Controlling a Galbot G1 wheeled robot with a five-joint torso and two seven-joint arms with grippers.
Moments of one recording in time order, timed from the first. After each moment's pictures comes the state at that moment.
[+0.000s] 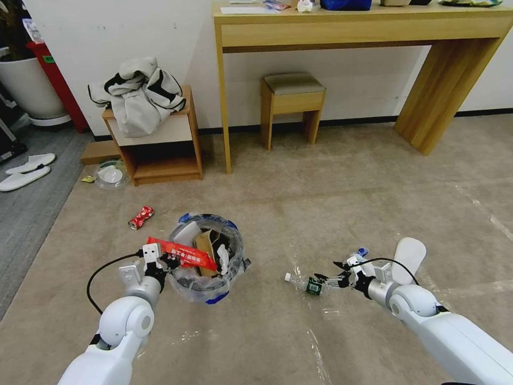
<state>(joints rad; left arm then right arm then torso) 1.28 -1.16 -0.45 -1.87 -0.66 0.35 -0.23 -0.91 0.80 -0.03 1.28 0.70 -0.18 -0.42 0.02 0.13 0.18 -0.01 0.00</state>
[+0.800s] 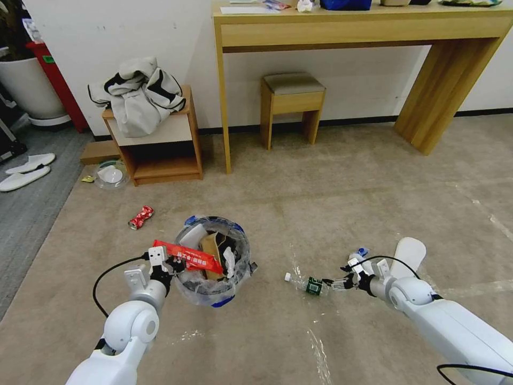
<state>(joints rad) 1.29 -1.18 -0.43 -1.87 -0.64 0.34 -0.22 -0.71 0.86 -0.19 1.02 0.62 -0.21 -0.44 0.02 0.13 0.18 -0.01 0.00</state>
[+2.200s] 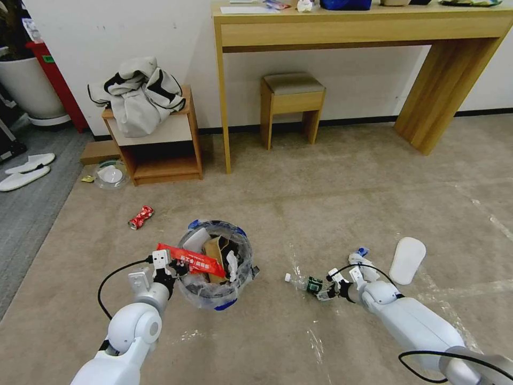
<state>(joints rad) 1.29 -1.18 -0.42 -1.85 -0.64 0.33 -0.19 -0.63 1.06 -0.26 0.73 0.49 -0.17 -0.42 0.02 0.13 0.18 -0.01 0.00</state>
